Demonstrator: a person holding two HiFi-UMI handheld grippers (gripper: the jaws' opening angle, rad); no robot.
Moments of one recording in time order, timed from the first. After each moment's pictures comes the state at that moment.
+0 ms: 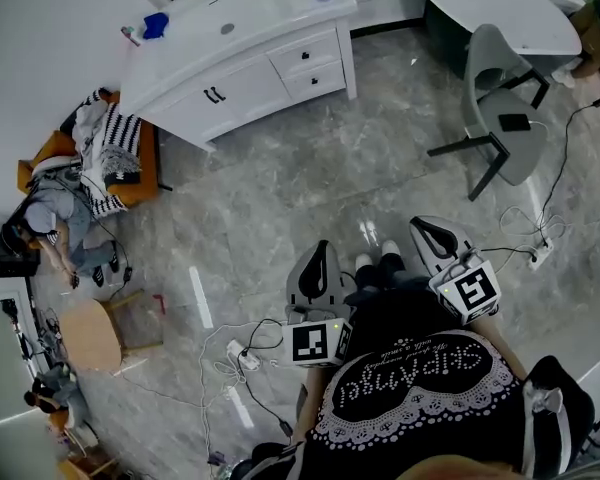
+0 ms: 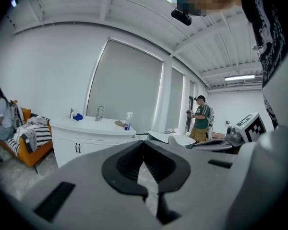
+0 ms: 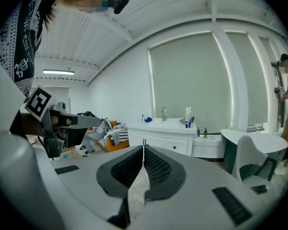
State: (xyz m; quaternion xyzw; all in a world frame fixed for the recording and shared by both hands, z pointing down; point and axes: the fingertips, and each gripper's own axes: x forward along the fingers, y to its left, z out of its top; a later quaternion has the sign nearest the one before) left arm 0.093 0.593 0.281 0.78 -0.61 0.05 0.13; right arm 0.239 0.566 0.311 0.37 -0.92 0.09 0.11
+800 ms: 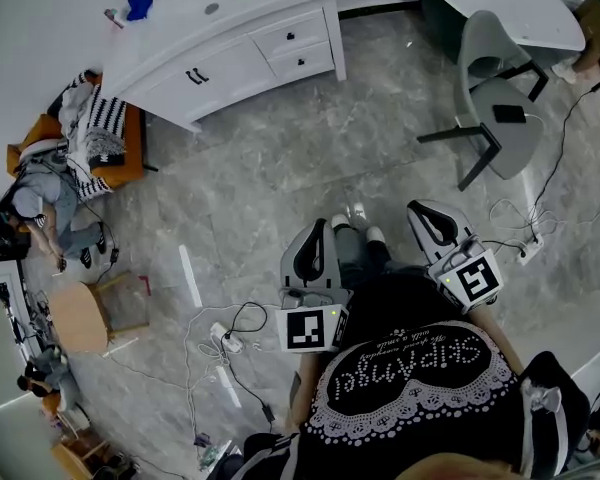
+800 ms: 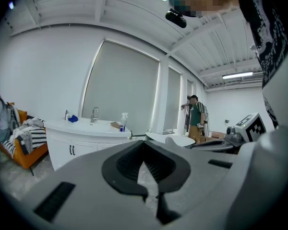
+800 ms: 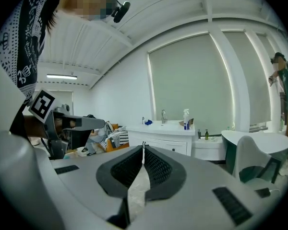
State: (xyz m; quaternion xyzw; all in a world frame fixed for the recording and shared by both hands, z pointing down) left arm 0.148 0.565 0.290 0.79 -0.61 0.05 0.11; right arm 0.285 0.541 0.316 0.35 -0.93 0.09 0.08
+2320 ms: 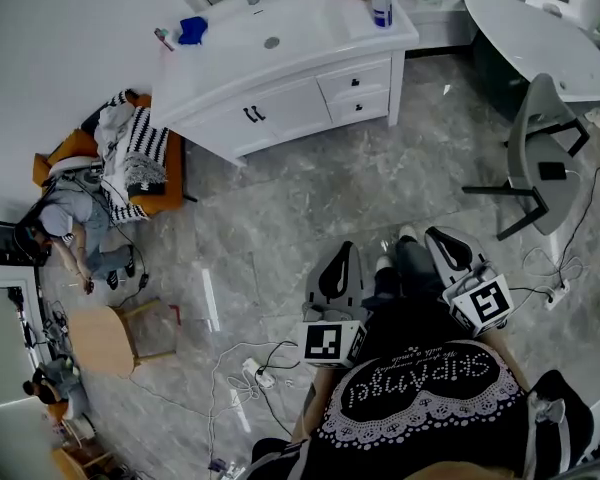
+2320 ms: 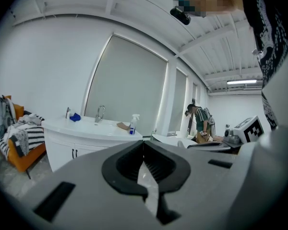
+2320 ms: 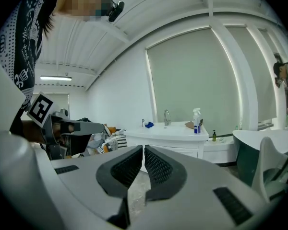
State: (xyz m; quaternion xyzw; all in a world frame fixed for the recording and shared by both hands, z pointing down) left arm 0.014 0.464 0.284 0.79 -0.60 0.03 0.13; right arm 0.147 0.441 0.306 0.36 -0.92 0.10 0.08
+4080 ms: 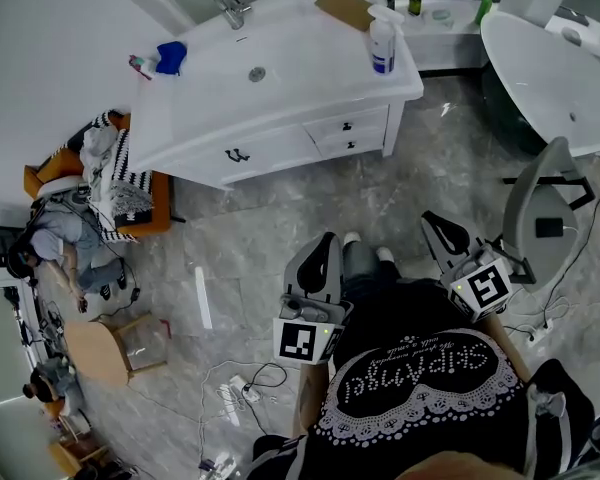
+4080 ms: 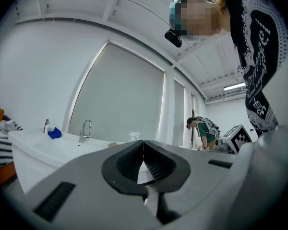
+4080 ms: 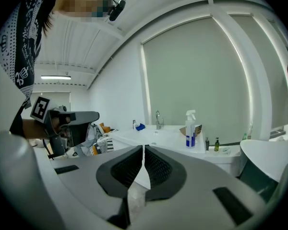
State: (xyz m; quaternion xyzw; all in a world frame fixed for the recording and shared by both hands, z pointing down) left arm 0.034 0.222 0.253 0.80 -0.60 -0.05 0.07; right arm 0.181 0.180 0.313 0.34 -0.93 0.09 0.08
